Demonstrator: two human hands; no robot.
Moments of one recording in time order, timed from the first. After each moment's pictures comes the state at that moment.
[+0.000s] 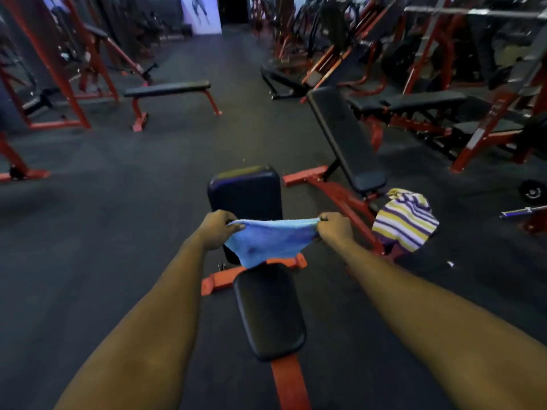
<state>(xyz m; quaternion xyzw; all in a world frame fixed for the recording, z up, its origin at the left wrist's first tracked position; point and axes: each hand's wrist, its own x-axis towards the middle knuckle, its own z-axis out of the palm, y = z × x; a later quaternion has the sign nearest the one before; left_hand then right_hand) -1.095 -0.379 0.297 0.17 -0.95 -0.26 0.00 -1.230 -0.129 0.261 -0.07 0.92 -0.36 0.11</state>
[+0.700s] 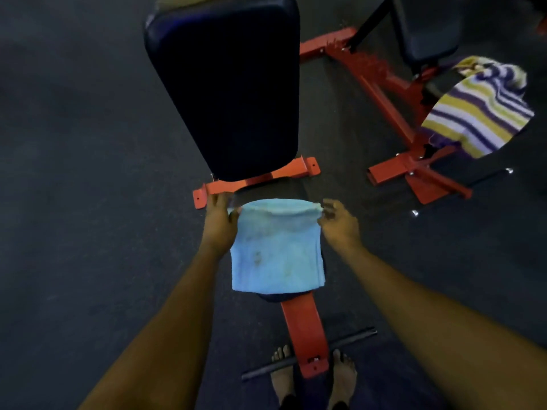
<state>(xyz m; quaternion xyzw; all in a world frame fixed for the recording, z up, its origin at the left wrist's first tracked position) -1.126 -0.400 -0.023 0.29 -0.88 -0.38 0.04 -1.229 -0.169 -0.028 0.04 0.87 -0.43 0.25</state>
